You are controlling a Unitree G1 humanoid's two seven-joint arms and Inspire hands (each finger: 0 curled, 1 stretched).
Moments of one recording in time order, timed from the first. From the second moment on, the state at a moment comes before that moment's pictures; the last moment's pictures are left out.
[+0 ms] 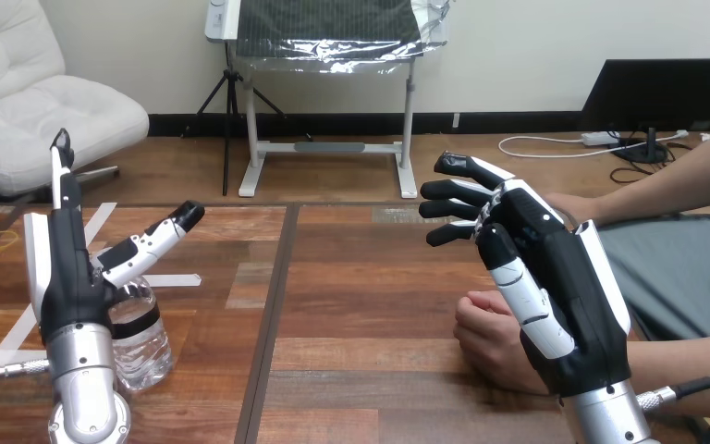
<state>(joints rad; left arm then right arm) -0.26 0.23 0.20 0.64 0.21 -0.49 0.30 0.10 -0.08 0.03 0.07 0.13 -0.65 0.30</state>
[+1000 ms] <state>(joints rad) -0.27 0.24 0.20 0.68 0.21 -0.44 0.32 0.10 -0.08 0.03 0.07 0.13 -0.65 0.30</state>
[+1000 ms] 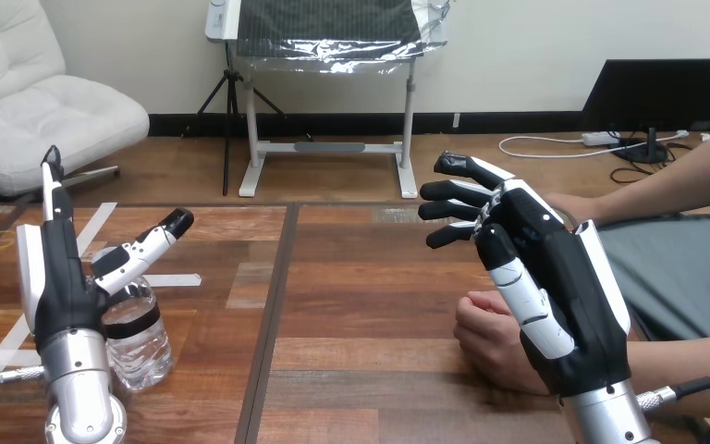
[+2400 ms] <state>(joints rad) -0.25 0.25 0.20 0.62 0.15 -0.39 0.23 0.10 -0.08 0.03 0.06 0.14 -0.64 0.30</state>
